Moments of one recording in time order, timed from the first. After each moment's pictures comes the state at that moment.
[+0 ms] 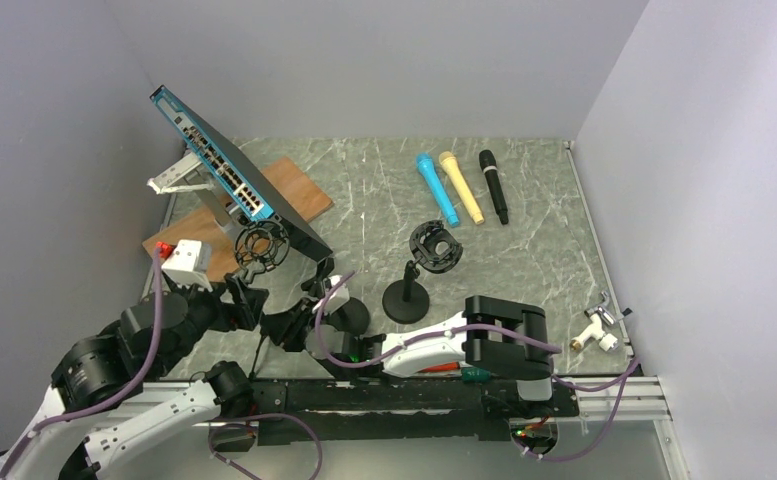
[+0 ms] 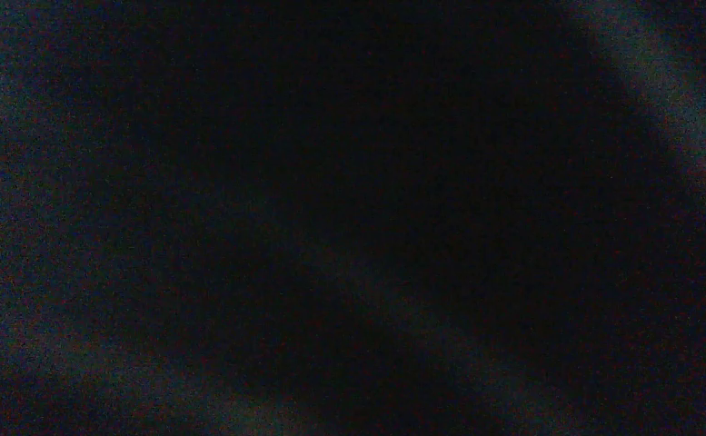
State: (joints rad) left arm -0.92 0.39 1.05 -1.08 -0.51 -0.53; right arm 1.48 1.91 1.05 0.69 0.65 1.22
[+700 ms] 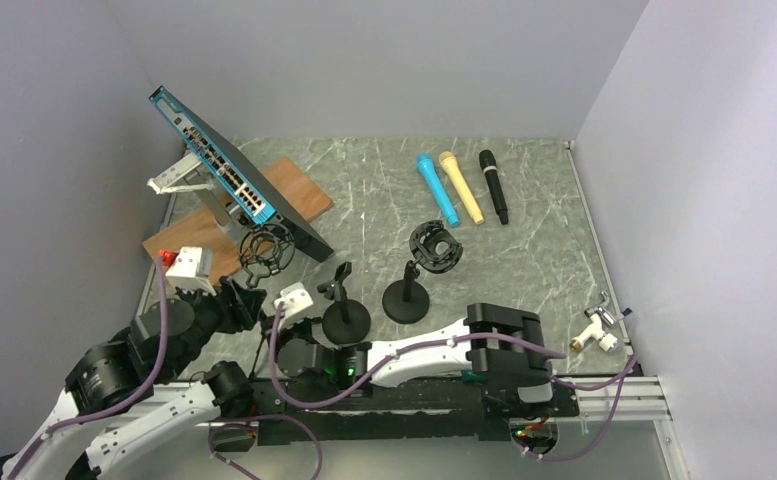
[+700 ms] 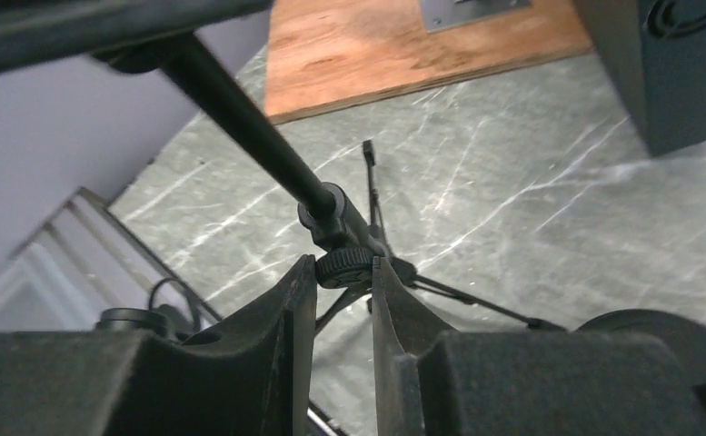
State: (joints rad) left arm -0.92 0.32 0.91 -0.99 -0.54 -0.56; right arm 1.56 1.92 1.24 0.41 0.80 0.54
